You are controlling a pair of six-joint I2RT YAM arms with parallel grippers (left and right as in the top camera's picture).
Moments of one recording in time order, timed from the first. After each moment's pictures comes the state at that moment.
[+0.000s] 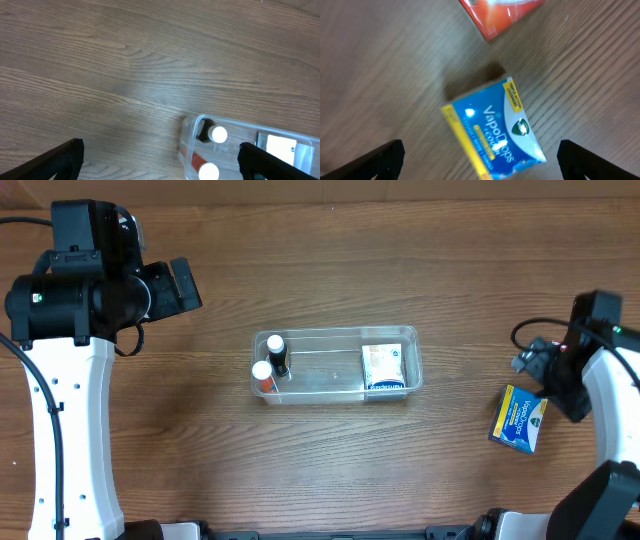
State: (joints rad) left arm 0.06 1.53 1.82 -1.30 0.06 -0.26; right arm -0.34 1.53 1.11 -1.03 0.11 0.49
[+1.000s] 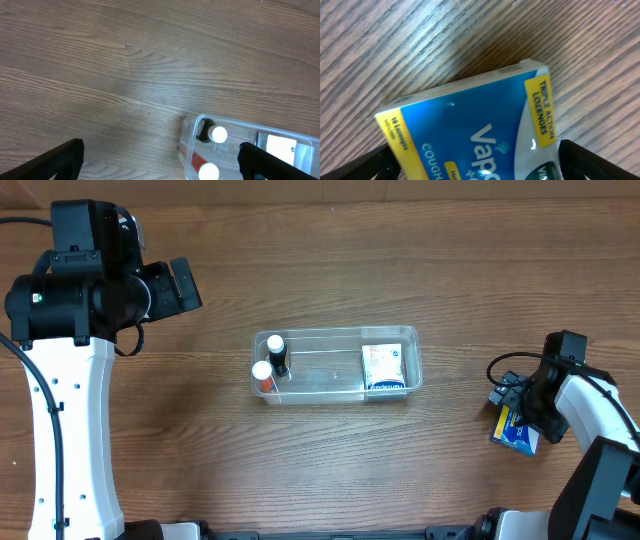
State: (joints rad) left arm 0.06 1.53 1.82 -1.30 0.06 -0.26; right arm -0.35 1.56 0.82 -0.71 0.10 0.33
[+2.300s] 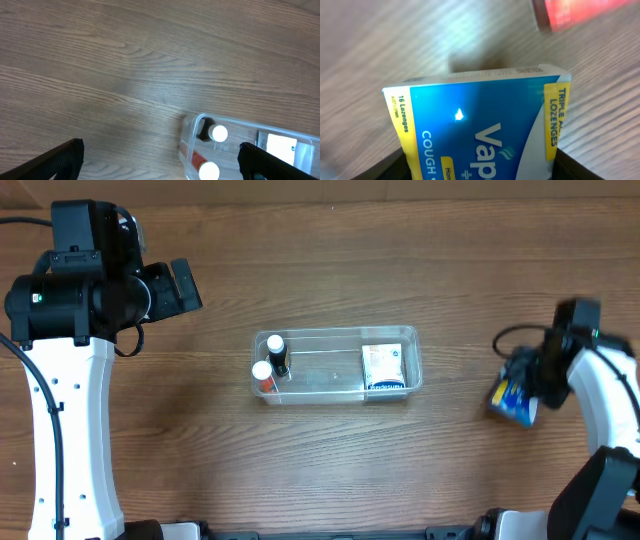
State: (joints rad) left arm 0.06 1.53 1.82 -1.31 0.06 -0.26; right arm -0.29 1.56 1.11 -0.96 0.00 0.30
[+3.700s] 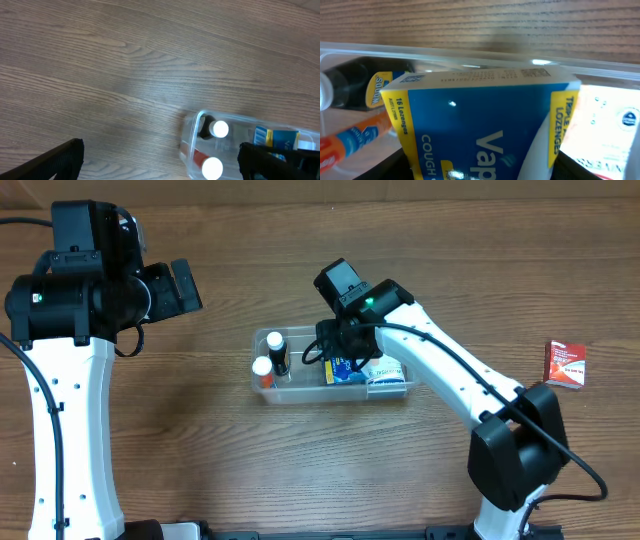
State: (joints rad) left arm 0.06 1.53 1.82 -1.31 0.06 -0.25; right arm 0.61 1.94 1.62 -1.01 -0.04 0.52
